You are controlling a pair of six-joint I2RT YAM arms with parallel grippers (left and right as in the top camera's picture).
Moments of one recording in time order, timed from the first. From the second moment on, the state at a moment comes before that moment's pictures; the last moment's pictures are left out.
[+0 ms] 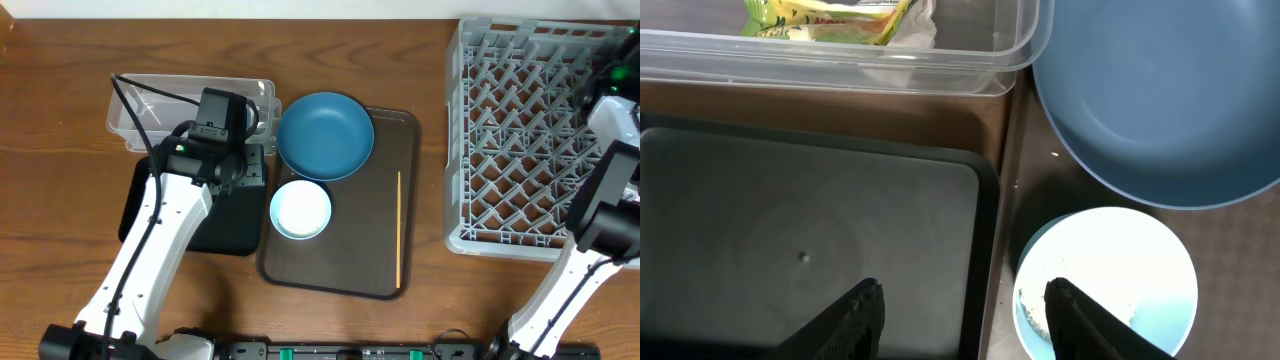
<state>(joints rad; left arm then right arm) -0.22 1.43 1.19 -0.93 -0.03 -0.25 -0.38 2.30 1.70 0.52 1.22 -0.74</state>
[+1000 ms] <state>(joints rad) -0.22 1.43 1.19 -0.93 -0.03 -0.25 -0.31 2.32 1.72 -0.09 1.13 -0.31</state>
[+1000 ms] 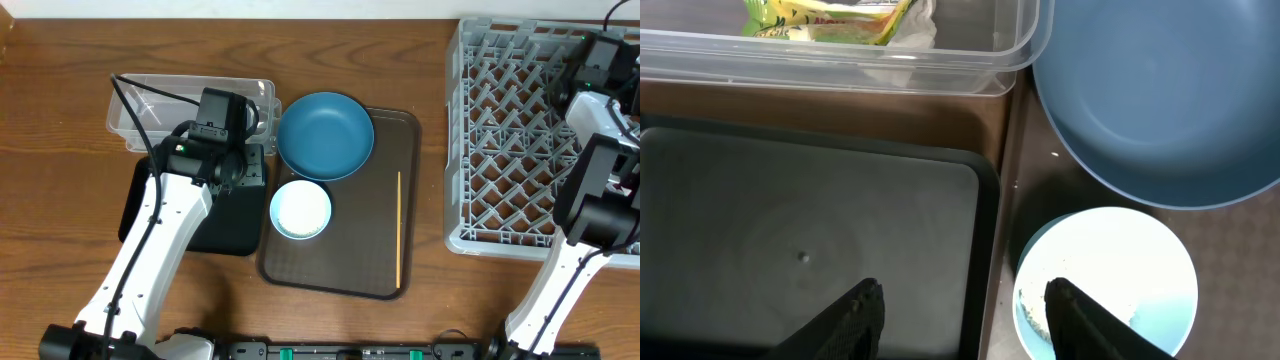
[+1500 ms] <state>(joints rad) -0.22 1.43 1.19 -0.93 -0.03 -0.25 -0.31 1.93 1.72 -0.66 0.28 -0.08</state>
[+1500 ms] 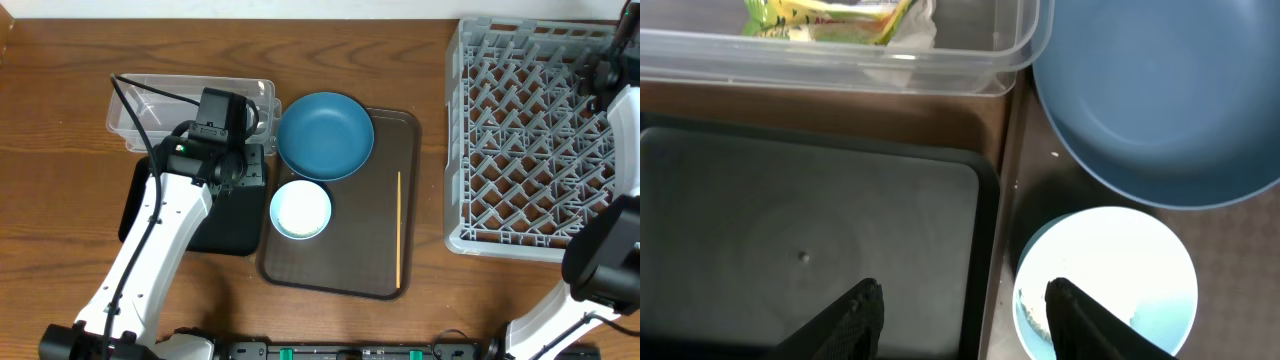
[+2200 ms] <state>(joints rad) -0.26 1.43 1.19 -0.96 -0.03 -0.26 0.09 1.93 1.72 -1.10 -0.28 -0.03</state>
